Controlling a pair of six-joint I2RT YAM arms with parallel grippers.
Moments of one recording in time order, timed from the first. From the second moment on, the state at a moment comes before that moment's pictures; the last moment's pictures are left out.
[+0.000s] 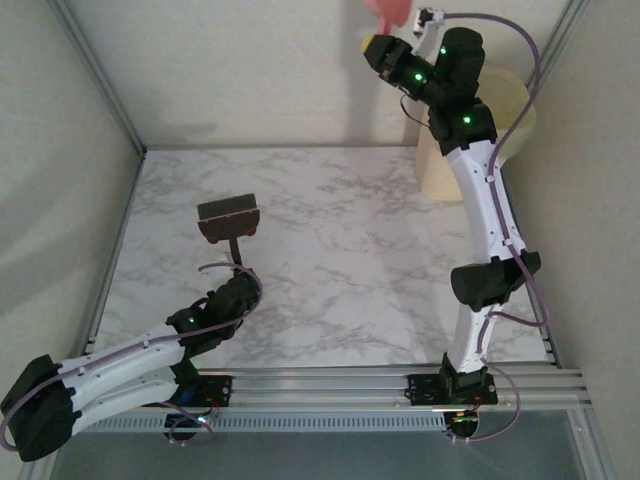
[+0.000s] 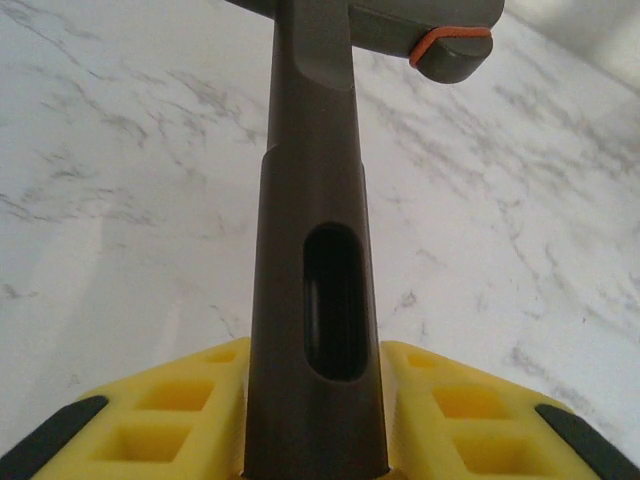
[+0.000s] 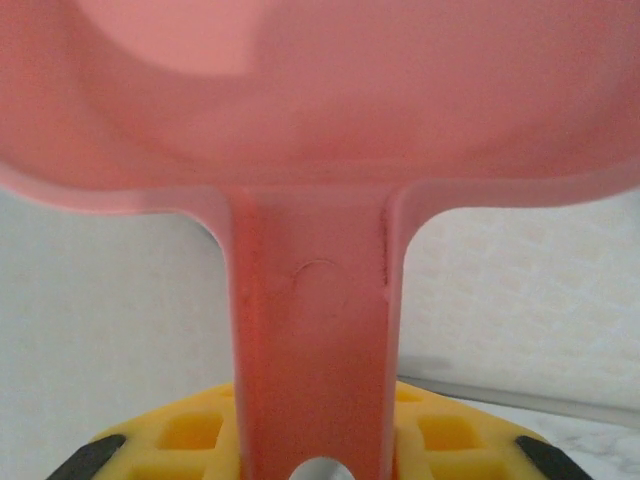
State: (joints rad) left arm -0.80 0.85 0.34 -0.14 -0.68 -0.94; right arm 0.32 1.94 2.44 -0.46 -0.46 0.68
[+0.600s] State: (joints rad) left arm -0.80 0.63 0.33 -0.31 -0.80 -1.08; right arm 0.81 1.72 1.66 -0.70 0.08 0.28
